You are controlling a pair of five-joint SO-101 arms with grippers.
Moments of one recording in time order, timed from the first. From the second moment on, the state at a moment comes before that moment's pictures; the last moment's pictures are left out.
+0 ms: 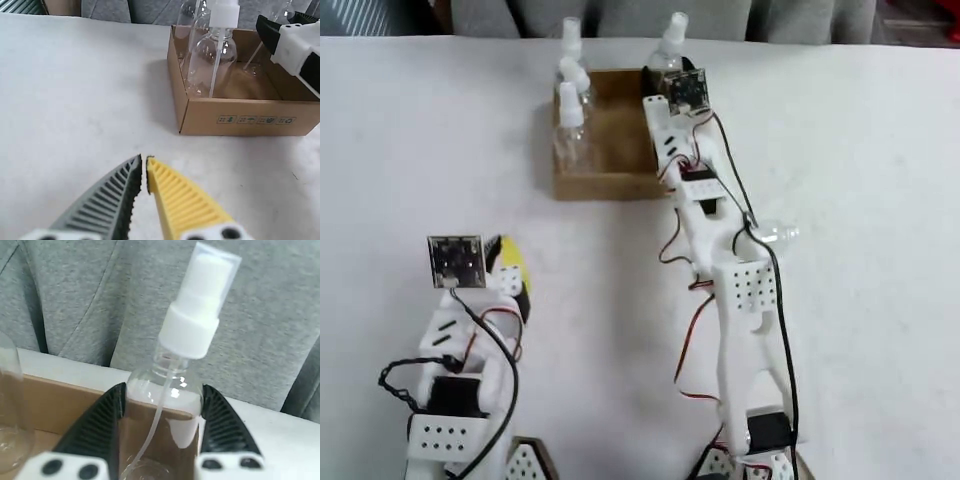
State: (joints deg) left arm -2.5 -91.9 97.5 28.6 7.5; right arm -13.2 62.1 -28.9 -22.9 9.5
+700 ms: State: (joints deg) left arm -2.8 -91.9 97.5 28.6 7.4; right arm -13.6 59.6 -26.0 -22.2 9.5
